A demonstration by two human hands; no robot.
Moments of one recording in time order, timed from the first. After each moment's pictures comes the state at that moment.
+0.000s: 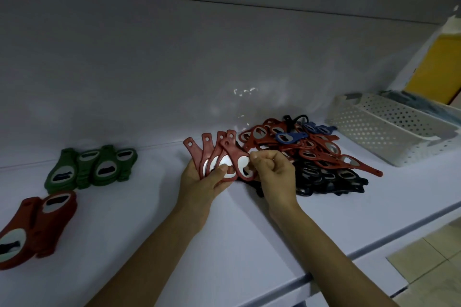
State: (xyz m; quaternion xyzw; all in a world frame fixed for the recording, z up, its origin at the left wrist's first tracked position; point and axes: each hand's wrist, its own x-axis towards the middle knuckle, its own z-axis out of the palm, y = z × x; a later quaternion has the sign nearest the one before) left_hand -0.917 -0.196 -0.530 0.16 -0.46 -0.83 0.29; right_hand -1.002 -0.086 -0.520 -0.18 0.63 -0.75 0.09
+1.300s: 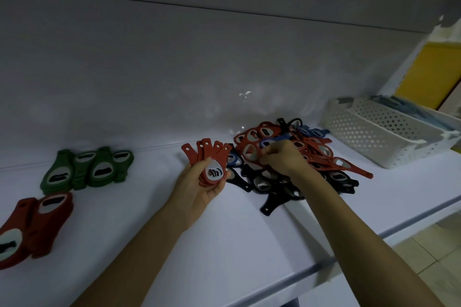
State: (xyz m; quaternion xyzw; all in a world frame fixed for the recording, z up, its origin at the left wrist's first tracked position) left_hand -0.914 -0.205 -0.522 0.17 -0.36 -0.90 0.18; right_hand -1.071 -0.075 -0.485 -0.25 0.88 -0.39 0.12
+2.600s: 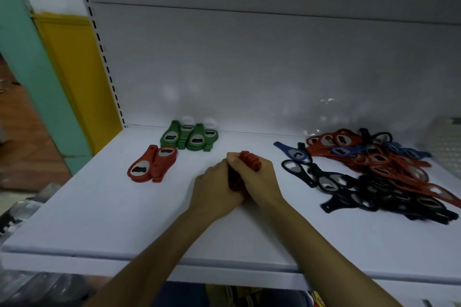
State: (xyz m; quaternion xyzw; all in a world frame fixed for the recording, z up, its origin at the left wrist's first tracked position) left_hand -0.811 -0.201 -0.530 0.35 -0.86 -0.27 0.27; right_hand -0.905 -0.150 -0.520 -0.37 0.60 -0.65 0.27
